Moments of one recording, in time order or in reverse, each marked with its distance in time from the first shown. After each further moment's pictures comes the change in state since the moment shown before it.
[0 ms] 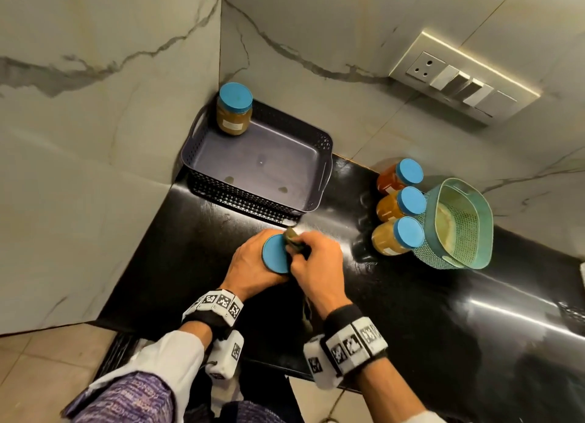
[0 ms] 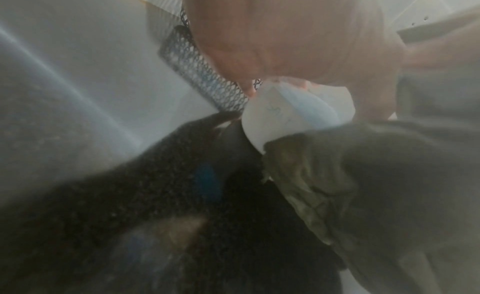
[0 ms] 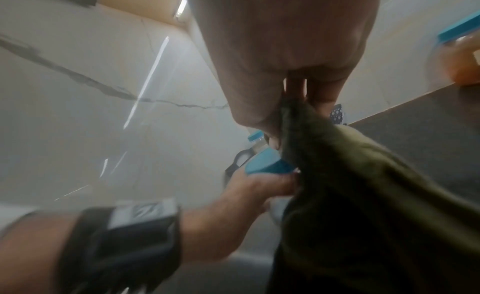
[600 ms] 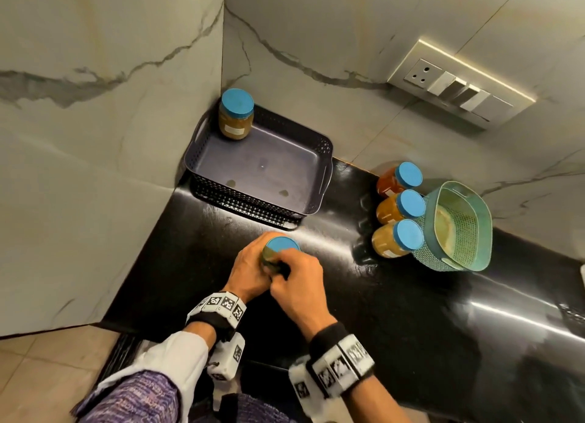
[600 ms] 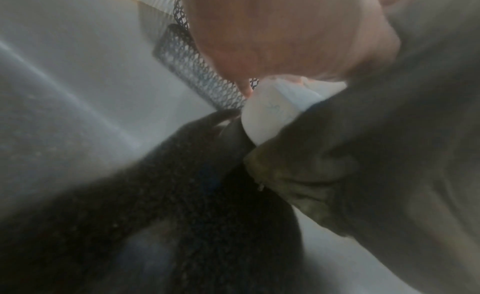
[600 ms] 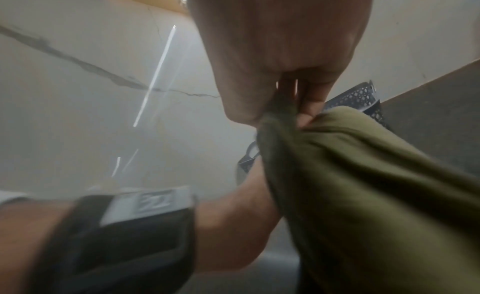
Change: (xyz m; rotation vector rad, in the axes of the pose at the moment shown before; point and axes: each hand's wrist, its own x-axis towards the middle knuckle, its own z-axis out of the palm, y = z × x) left_hand 0.001 -0.014 0.003 -0.004 0.021 0.038; right_hand -0.029 -0.024 0.016 0.053 -0.086 -0.107
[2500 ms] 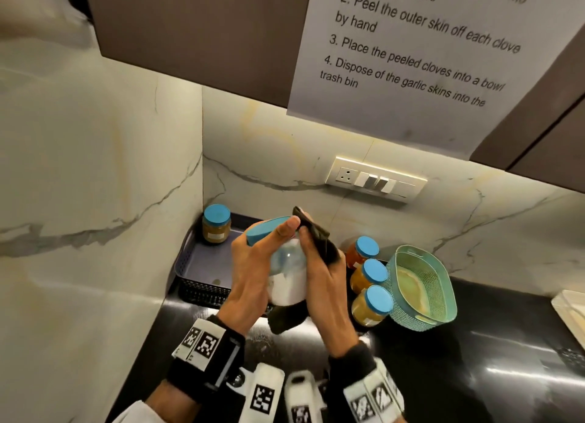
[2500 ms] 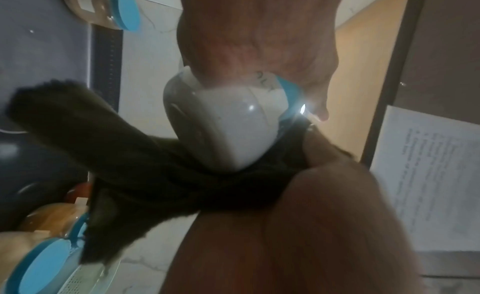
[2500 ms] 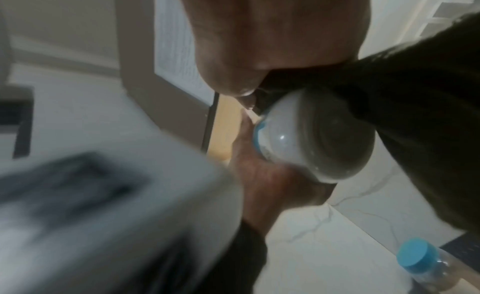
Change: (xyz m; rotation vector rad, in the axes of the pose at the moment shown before) left_hand 0.046 0.255 -0.058 -0.910 0.107 0.041; right_hand 0.035 -0.127 -0.140 0.883 0.328 -0.137
